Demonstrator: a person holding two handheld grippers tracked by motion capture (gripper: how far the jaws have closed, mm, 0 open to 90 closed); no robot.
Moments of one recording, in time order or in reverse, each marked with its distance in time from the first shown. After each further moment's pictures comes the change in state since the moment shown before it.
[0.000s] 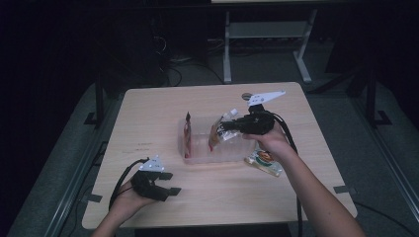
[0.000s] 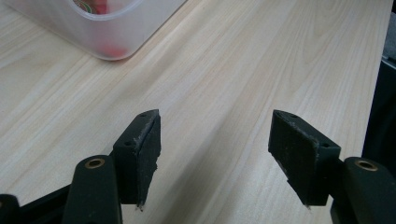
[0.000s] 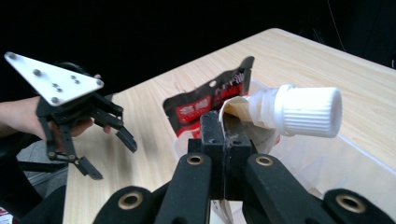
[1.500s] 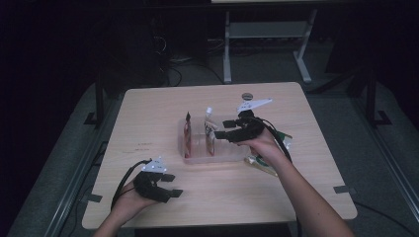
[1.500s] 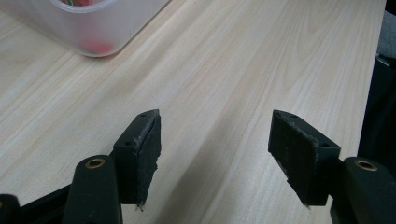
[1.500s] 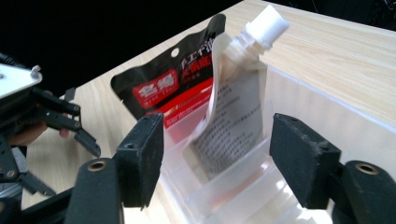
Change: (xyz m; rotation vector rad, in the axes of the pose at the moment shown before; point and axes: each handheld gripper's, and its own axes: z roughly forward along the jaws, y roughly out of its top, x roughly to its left) left arm -0.001 -0.001 0.006 0.010 -0.024 0.004; right arm -0.008 -0.022 0.034 0.054 -0.092 0.077
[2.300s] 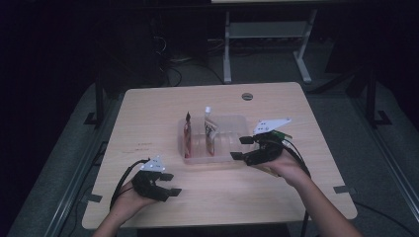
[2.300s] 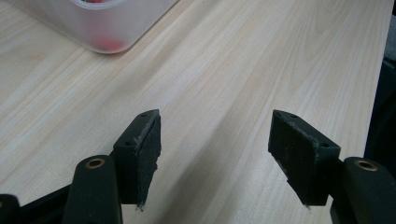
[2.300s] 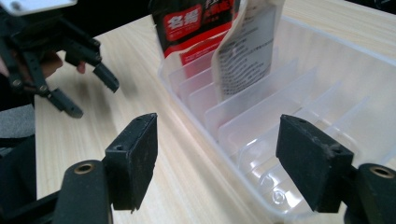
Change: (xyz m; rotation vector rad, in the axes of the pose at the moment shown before) left arm 0.003 -0.002 -0.002 -0.001 0.013 -0.017; right arm 0.028 -0.047 -0.048 0.051 -0.044 -0.087
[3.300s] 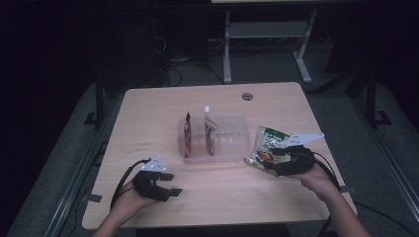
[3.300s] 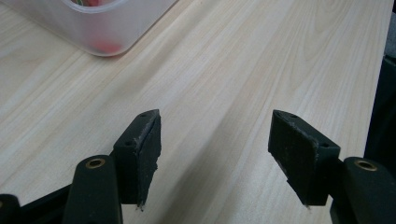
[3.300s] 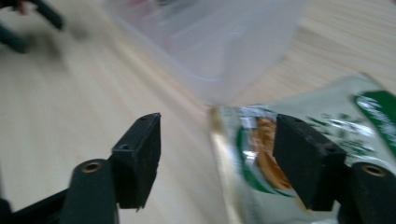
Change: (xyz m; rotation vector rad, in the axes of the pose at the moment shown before) left arm -0.002 0.001 0.001 0.003 0.000 0.008; right arm -0.031 -0.067 -0.053 0.062 -0.159 0.076
